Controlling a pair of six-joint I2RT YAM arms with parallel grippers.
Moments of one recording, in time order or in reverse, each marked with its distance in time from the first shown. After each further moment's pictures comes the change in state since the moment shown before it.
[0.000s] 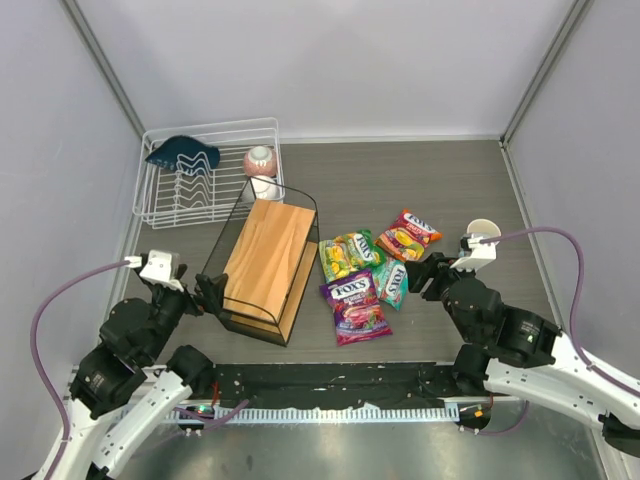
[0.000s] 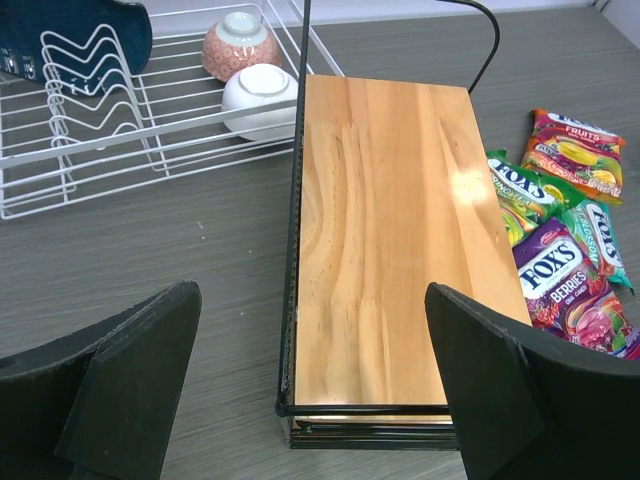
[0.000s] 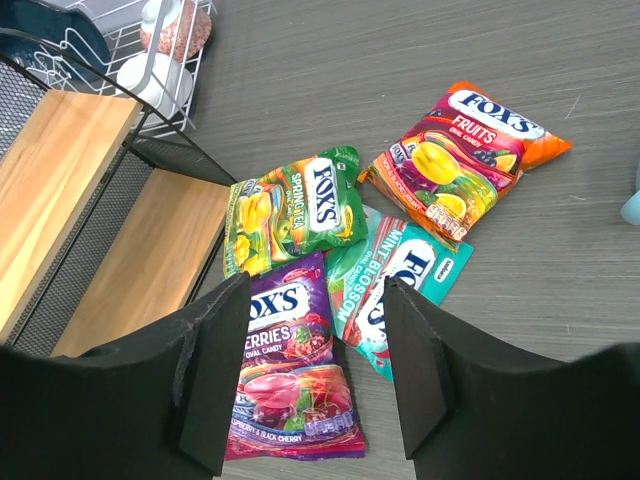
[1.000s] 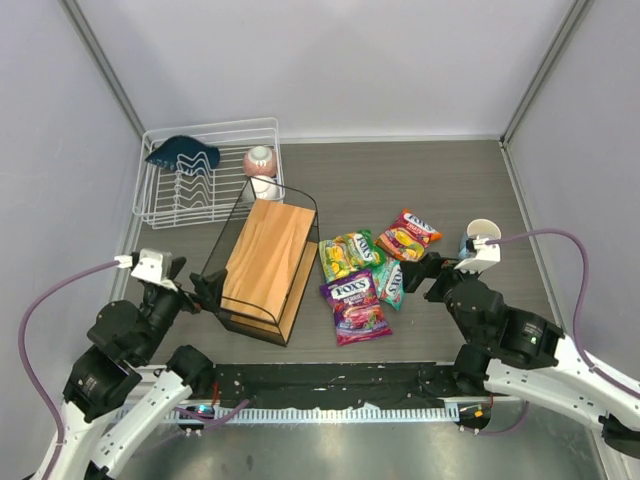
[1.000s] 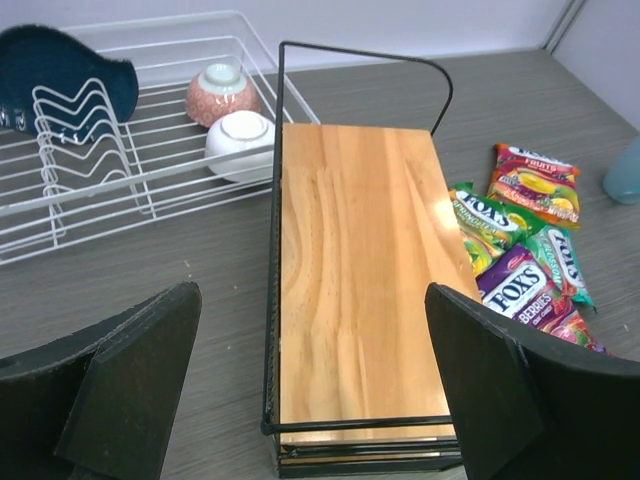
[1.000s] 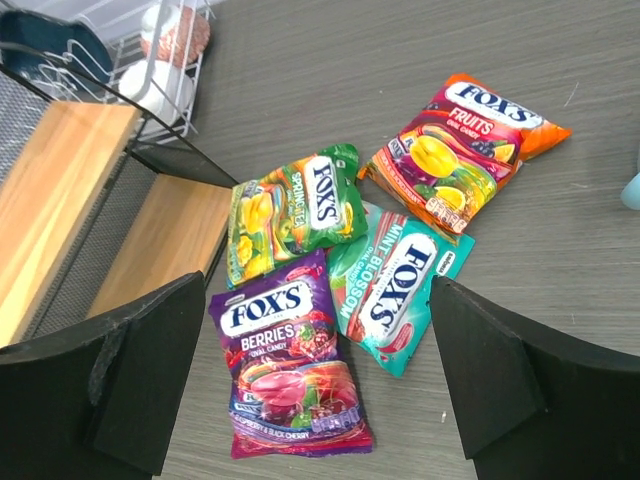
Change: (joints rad) left arm 0.000 0.000 0.038 0.042 0.038 0.016; right arm 0.000 -0.041 -0.001 -0.023 0.010 0.040
